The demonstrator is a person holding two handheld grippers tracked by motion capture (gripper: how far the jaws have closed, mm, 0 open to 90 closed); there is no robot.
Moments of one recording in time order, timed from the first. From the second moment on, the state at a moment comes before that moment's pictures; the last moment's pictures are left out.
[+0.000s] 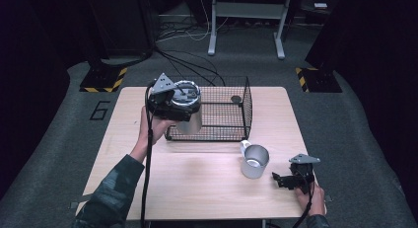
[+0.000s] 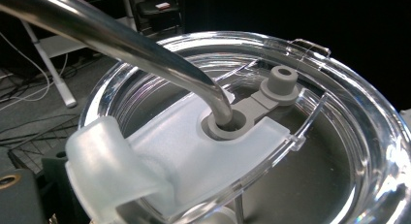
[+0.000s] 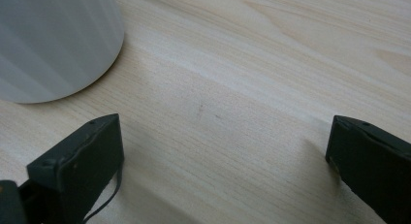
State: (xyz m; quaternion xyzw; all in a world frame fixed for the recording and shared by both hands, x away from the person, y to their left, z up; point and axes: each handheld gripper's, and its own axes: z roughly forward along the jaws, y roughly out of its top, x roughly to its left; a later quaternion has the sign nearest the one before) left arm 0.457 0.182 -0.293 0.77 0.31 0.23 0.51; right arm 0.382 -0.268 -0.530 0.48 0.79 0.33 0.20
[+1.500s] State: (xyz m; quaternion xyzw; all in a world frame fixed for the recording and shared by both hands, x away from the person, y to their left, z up) left arm 0.536 0.183 -0.317 0.75 0.39 0.26 0.47; right arm 0.382 -0.268 -0.530 0.48 0.79 0.33 0.20
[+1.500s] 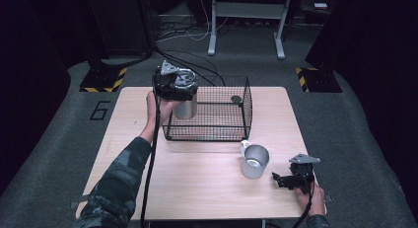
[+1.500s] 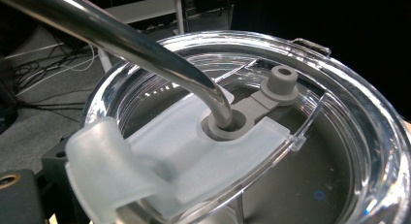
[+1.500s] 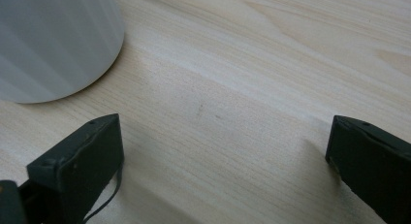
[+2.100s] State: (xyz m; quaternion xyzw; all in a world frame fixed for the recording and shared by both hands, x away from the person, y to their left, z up) left arm 0.558 0.177 -0.344 0.74 0.42 0.25 0.45; right arm 0.382 -0.268 -0.530 0.48 0.79 0.33 0.20
